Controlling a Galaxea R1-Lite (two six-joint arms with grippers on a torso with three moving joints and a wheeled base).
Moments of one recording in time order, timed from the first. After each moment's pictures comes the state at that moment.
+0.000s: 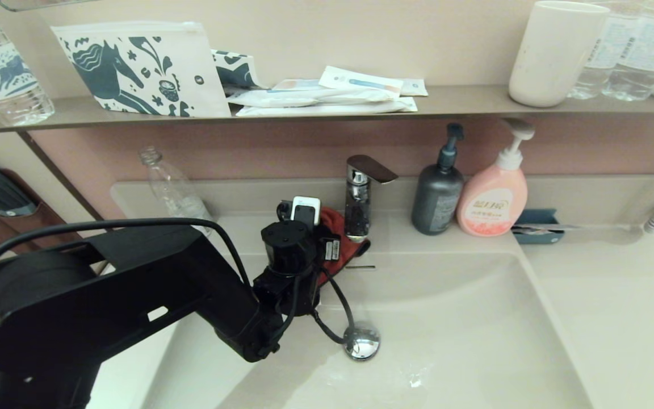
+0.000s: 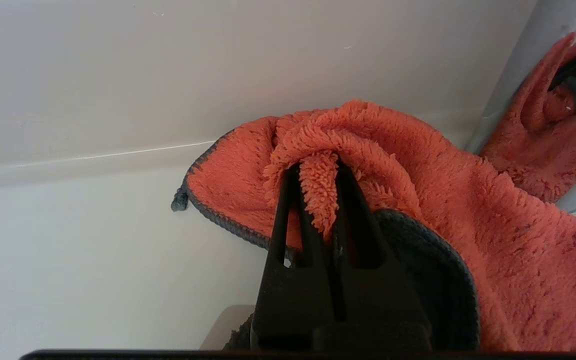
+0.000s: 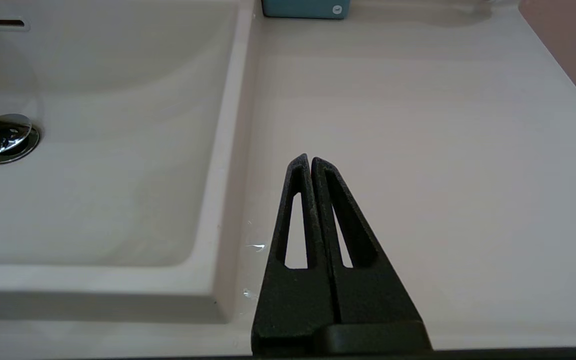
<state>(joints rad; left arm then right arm) -0.62 2.26 -0.99 -1.29 0.54 0.14 0.00 0.00 0.00 0.00 0.01 -0.03</state>
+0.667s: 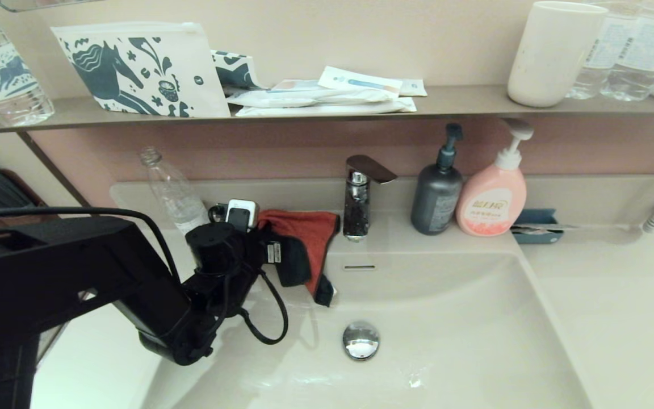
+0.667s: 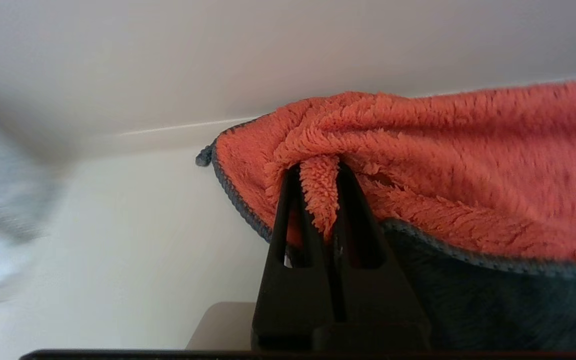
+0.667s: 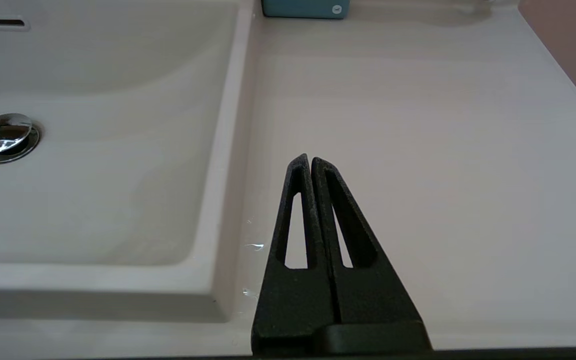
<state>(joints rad) -0.35 2.16 -0.74 -1.39 0.34 0.14 0.00 0.00 0.00 0.00 0.01 -0.03</state>
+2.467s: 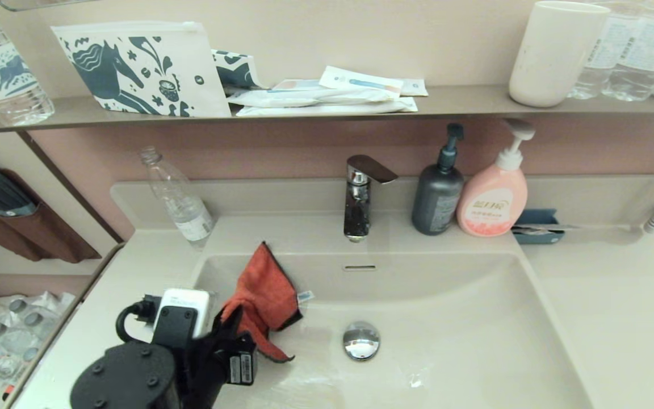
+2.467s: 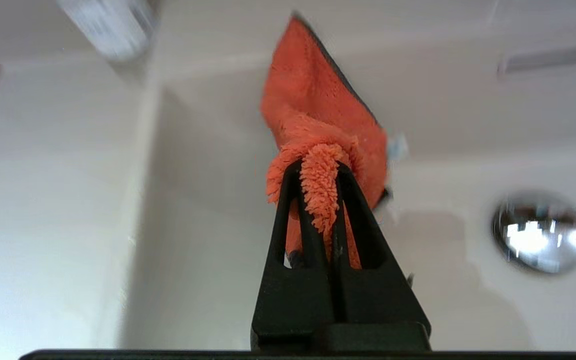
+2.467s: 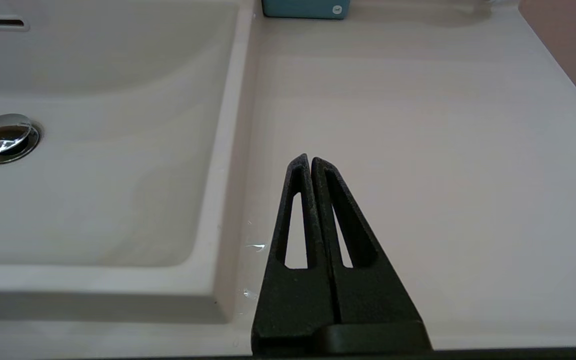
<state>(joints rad) -0.88 1.71 -0.10 -1.35 0.86 -0.03 0.00 0.00 0.00 0.00 0.01 -0.03</state>
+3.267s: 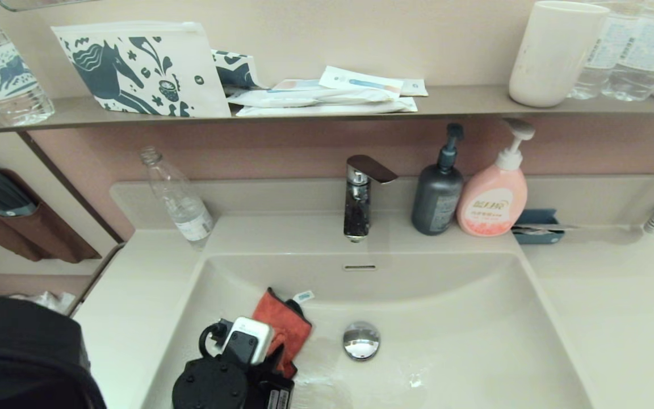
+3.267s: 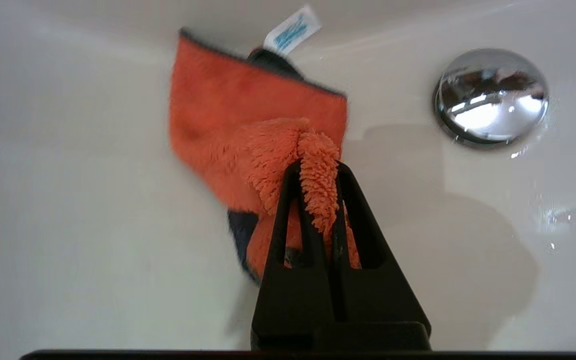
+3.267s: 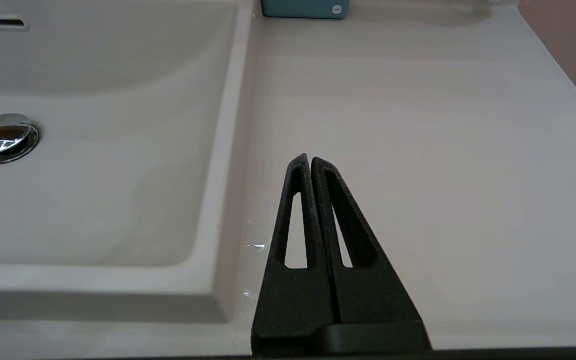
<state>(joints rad) -0.87 1.95 -0.11 -1.39 0.63 -0.08 0.00 0.00 0.00 0.00 0.01 -0.03</state>
